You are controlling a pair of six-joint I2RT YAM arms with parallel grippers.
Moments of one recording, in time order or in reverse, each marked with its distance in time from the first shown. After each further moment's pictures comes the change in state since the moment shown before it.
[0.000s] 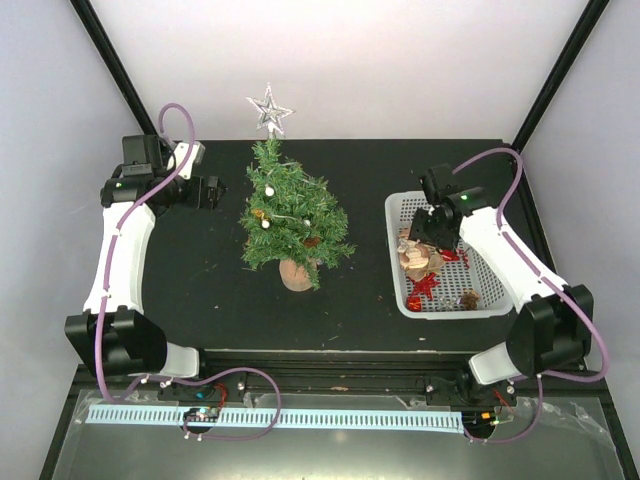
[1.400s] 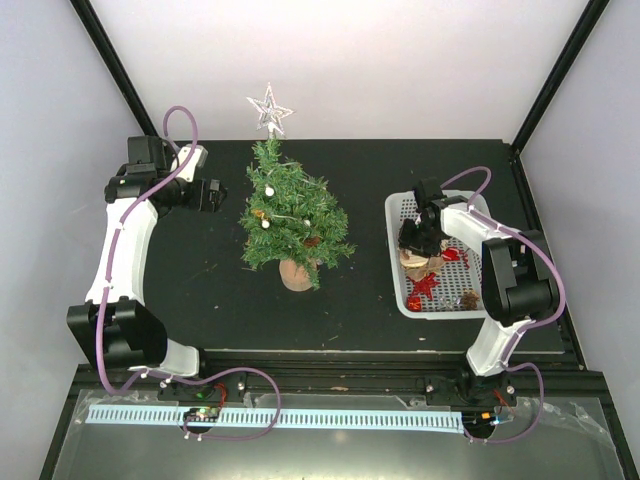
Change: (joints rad) left arm 0.000 0.040 -0.004 -0.028 -0.007 0.009; right arm -0.090 0.331 -0.124 0.325 -0.247 -0.002
